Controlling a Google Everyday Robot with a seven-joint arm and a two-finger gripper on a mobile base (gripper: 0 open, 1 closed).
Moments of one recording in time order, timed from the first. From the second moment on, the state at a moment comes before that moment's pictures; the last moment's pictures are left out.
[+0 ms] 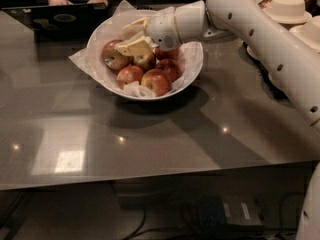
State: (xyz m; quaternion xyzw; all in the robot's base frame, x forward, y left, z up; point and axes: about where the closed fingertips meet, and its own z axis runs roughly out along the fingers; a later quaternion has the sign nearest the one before) arm 0.652 0.077 0.943 -0.60 0.55 0.31 0.49
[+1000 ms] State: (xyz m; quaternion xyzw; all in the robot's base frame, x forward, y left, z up) arm 0.652 0.078 0.947 -0.60 0.55 0.31 0.49
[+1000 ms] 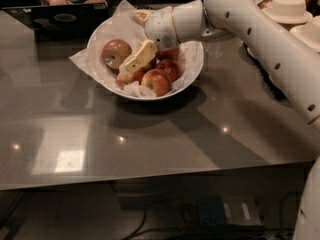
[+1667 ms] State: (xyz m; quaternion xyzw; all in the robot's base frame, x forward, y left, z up) arm 0.648 0.083 0.950 -0.61 0.56 0.30 0.47
